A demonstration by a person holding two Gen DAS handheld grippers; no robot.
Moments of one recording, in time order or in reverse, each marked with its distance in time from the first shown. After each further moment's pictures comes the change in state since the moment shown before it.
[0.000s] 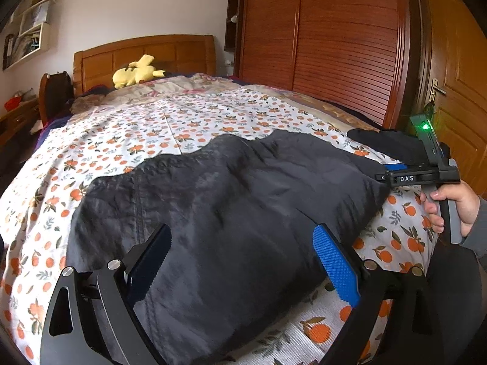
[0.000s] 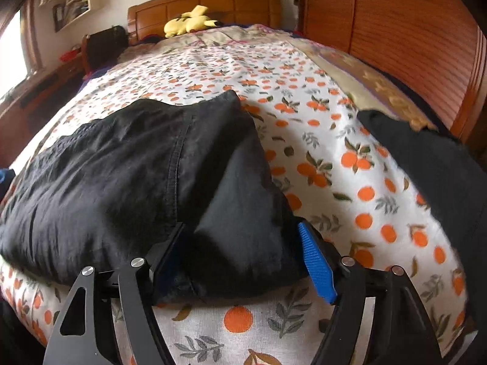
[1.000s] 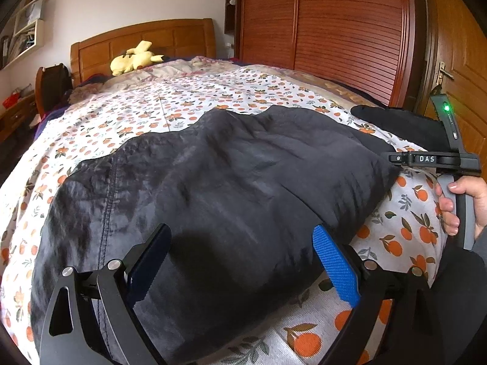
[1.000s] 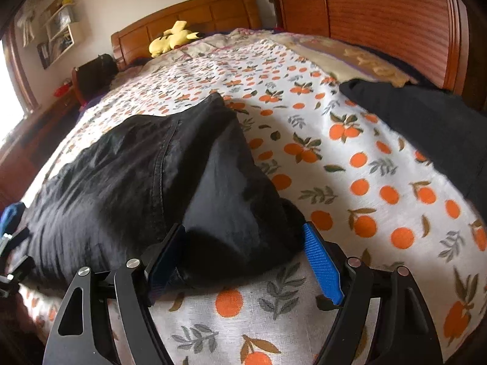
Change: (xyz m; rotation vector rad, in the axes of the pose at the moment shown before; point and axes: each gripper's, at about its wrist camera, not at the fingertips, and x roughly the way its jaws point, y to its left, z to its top) left arm 0.039 -0.027 -0.012 0.015 0.081 0.035; right arm -0.003 -0.024 -0.020 0.160 -0.033 0.069
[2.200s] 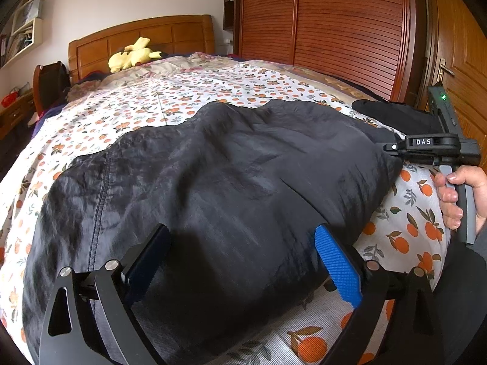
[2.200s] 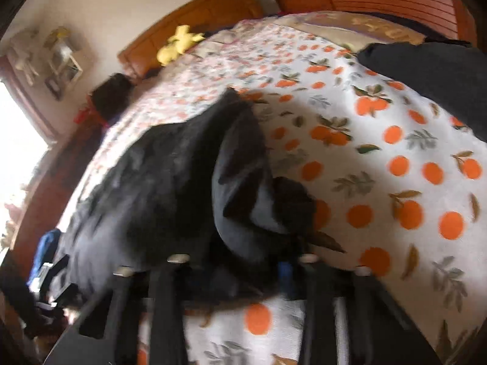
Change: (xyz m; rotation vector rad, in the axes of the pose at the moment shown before) left arm 0.011 0.000 -0.004 -0.001 0.013 -0.009; right arm 0.019 -0.009 0.006 0.130 0.021 0.207
